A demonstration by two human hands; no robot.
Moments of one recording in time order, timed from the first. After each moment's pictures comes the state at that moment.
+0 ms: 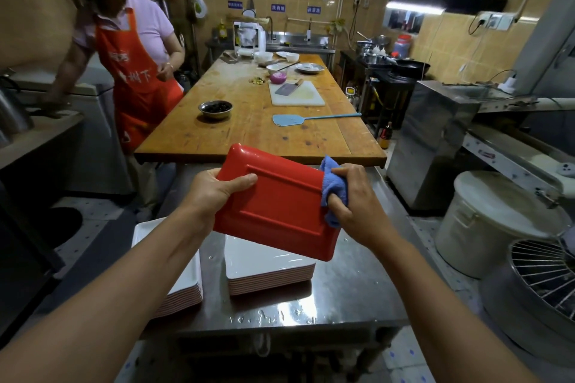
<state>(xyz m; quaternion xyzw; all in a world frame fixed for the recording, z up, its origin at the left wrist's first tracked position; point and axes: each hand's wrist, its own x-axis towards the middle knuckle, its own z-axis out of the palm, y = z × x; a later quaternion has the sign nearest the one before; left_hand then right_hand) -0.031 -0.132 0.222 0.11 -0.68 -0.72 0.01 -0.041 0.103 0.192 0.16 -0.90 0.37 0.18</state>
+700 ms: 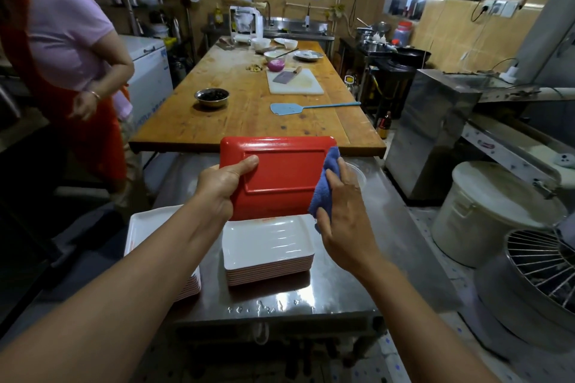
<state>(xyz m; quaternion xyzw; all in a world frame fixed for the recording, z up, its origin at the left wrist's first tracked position) -0.058 -0.114 0.208 0.21 -0.57 -0.80 0.00 -0.020 0.084 0.153 0.17 -0.90 0.35 0.21</state>
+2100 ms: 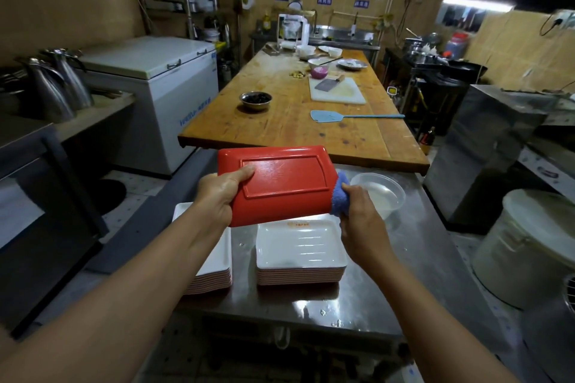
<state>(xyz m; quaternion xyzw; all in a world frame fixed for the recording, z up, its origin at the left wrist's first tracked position) -0.038 -0.174 0.202 0.29 -0.57 -0.77 0.05 -0.052 0.053 0.139 0.16 -0.91 0.31 0.20</state>
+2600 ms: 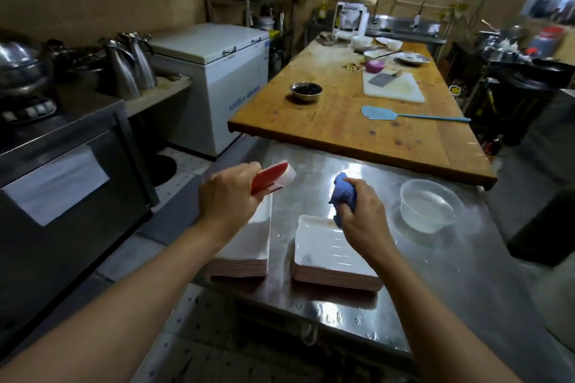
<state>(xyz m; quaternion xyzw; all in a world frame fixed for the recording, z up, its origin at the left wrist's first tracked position) 0.000 -0.229 0.166 0.02 -0.92 -0.08 0.38 -0.070 -0.020 0.138 0.15 -0.89 0.43 0.09</state>
